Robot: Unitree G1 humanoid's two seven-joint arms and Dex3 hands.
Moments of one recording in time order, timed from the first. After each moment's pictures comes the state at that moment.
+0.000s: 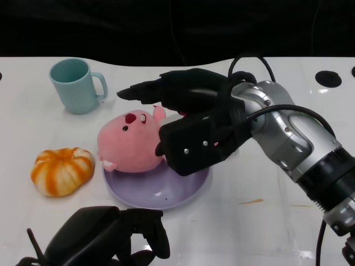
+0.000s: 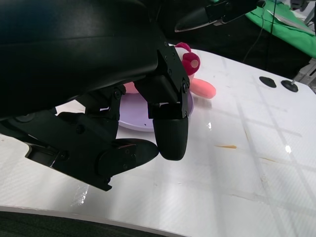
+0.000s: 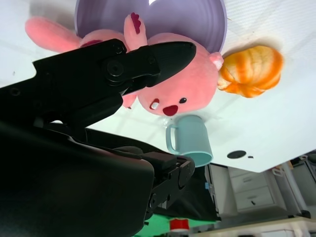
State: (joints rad) left arm 0.30 0.35 -0.23 -0.59 0.57 0.07 -0.32; right arm -0.91 -0.10 0.53 0.42 -0.60 -0.14 0.48
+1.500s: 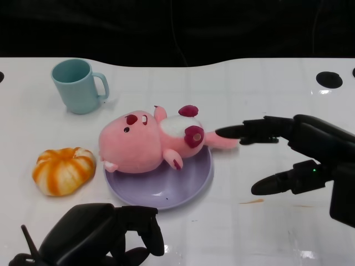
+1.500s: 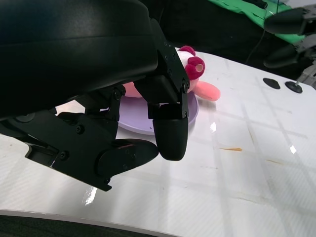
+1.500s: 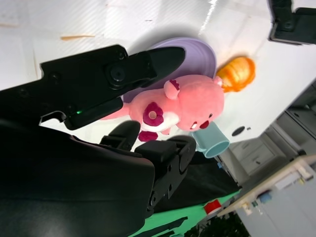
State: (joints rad) left arm 0.28 0.37 -0.21 -0.58 0.55 0.06 -0.32; right arm -0.24 -0.46 0.15 -0.22 -0.15 -0.09 0.58
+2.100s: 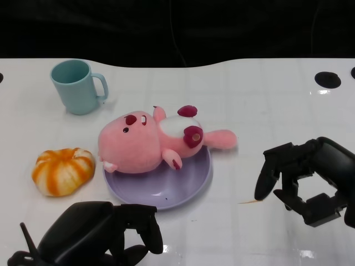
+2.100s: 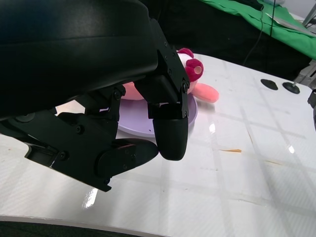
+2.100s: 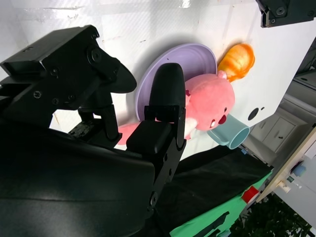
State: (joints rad) left arm 0.28 0.38 -0.20 -0.56 0.55 0.03 -0.32; right arm -0.07 -0.41 0.10 -0.30 -0.09 0.04 0.50
